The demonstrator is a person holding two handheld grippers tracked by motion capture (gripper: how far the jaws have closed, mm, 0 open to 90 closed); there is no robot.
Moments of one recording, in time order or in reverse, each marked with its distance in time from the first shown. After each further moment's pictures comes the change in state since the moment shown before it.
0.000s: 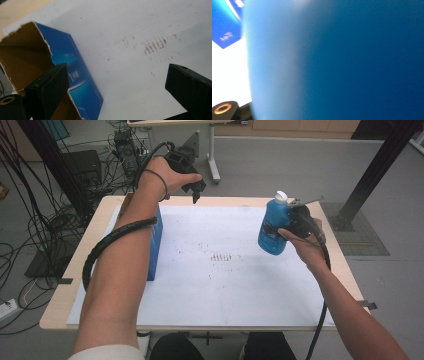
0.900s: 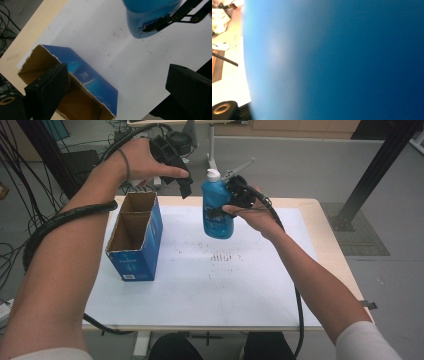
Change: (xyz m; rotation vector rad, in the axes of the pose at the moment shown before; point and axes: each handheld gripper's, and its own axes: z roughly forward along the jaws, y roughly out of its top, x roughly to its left) left arm 0.010 -0.029 -0.051 -0.038 -0.046 0.371; right arm 0.080 0.120 0.091 0.086 0.362 -0.224
